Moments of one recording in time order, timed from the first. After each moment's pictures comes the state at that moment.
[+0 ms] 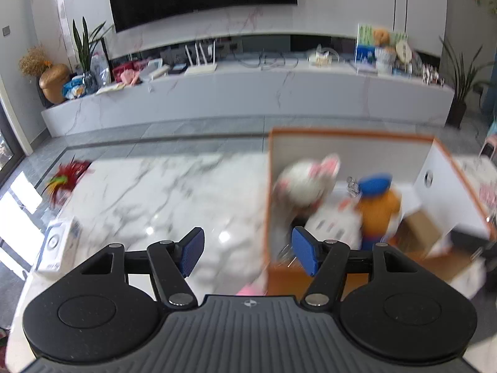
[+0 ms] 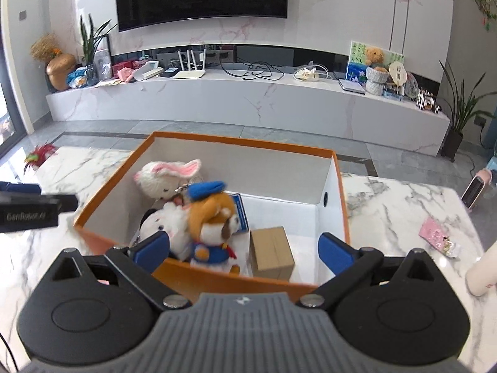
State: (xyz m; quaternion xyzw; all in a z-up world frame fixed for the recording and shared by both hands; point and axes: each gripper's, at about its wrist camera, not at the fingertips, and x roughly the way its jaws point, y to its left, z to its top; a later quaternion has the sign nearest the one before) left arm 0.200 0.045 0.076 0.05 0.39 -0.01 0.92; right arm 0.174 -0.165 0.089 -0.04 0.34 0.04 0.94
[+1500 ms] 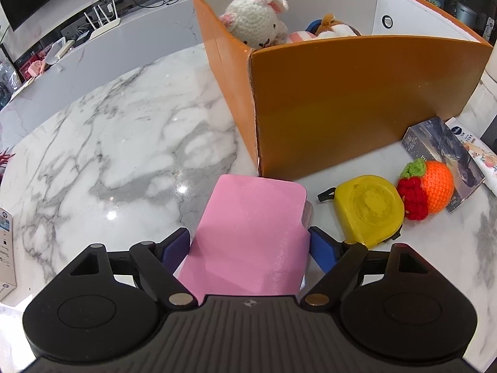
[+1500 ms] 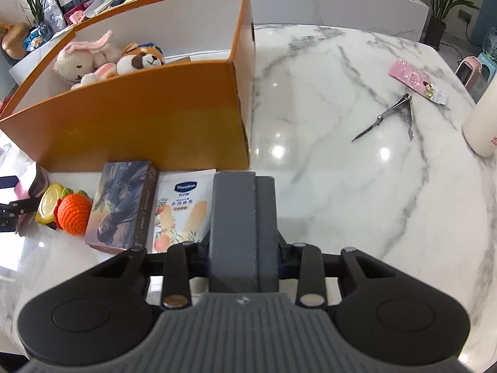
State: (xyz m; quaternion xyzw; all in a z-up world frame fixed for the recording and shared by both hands) left arm 0.199 0.066 -0.052 0.16 0.48 -0.16 0.85; right arm 0.146 -0.262 -0.020 0.03 0.50 -0.01 0.86
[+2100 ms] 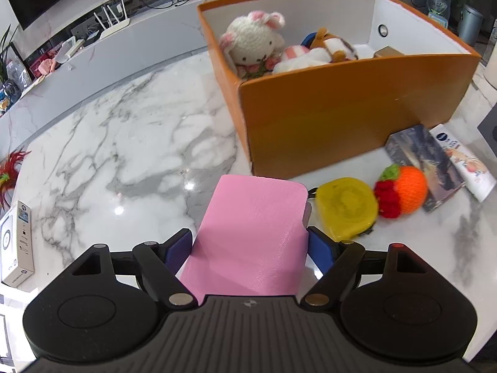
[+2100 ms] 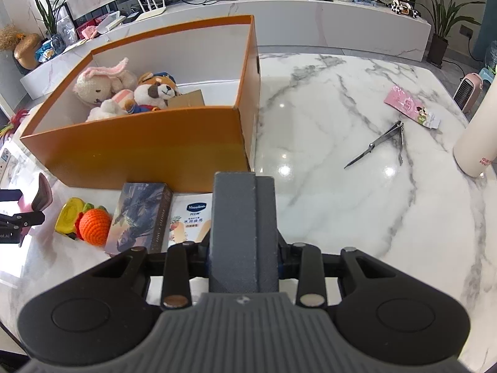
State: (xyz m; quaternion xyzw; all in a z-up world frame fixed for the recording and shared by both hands) left arm 0.178 0.059 -0.022 0.16 0.48 -0.15 0.85; right arm 0.134 -0.266 0.012 0.04 0.47 0.01 0.88
